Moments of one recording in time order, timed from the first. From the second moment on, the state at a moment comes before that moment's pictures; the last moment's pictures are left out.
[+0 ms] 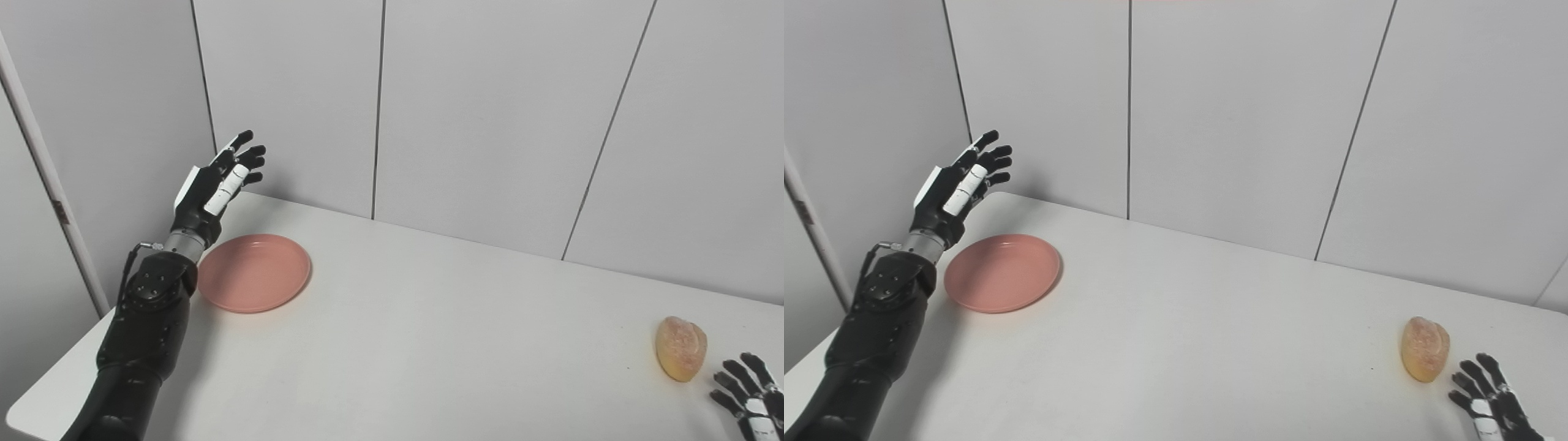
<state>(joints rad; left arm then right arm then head) -0.56 0.53 0.26 0.60 -0.21 -0.24 -0.18 -0.12 -0.24 -0.19 0.20 0.20 -0.23 0.18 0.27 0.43</state>
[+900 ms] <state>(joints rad) -0.62 0.61 0.31 1.17 -0.22 -0.42 -0.19 -0.08 -0.23 -0.17 0.14 0.18 -0.21 0.16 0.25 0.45</state>
